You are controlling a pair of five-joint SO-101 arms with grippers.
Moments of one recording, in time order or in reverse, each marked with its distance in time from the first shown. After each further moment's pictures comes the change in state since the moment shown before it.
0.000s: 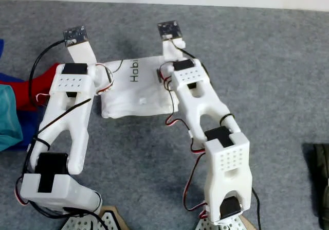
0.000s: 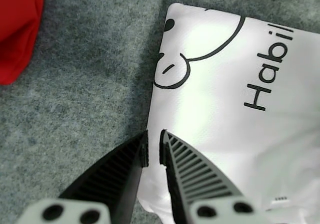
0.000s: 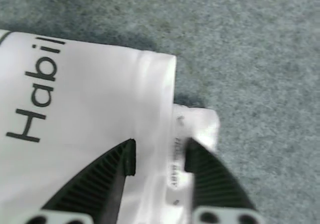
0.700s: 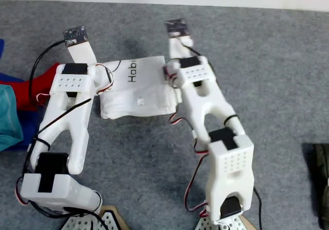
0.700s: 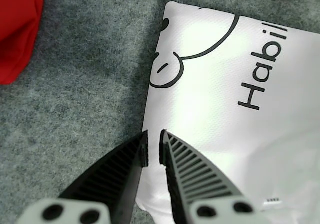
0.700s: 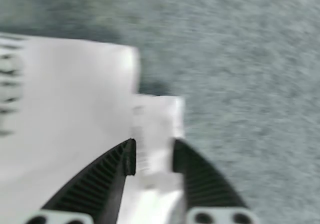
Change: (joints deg) left arm 0.0 0.0 0.0 0.0 0.1; right arm 0.1 -3.3 -0.1 4.6 0.2
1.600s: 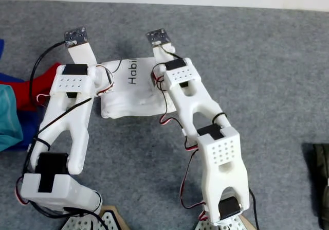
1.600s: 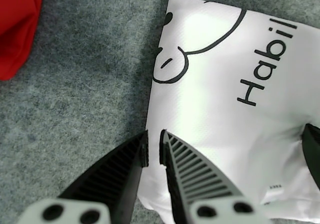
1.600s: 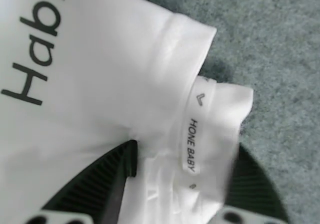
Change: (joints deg) left arm 0.0 0.0 0.7 0.0 0.0; right arm -2.4 13.0 -10.2 7.0 4.6
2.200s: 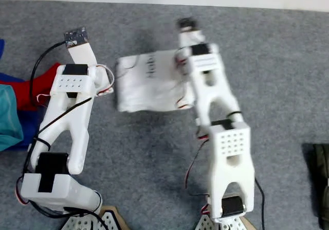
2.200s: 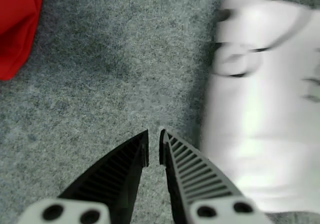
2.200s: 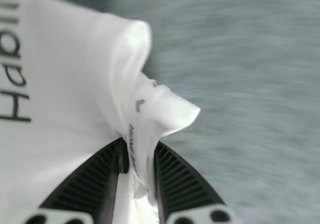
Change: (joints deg) left arm 0.0 0.0 0.0 0.0 0.0; right arm 12.0 3.3 -18.3 14.9 -3.9
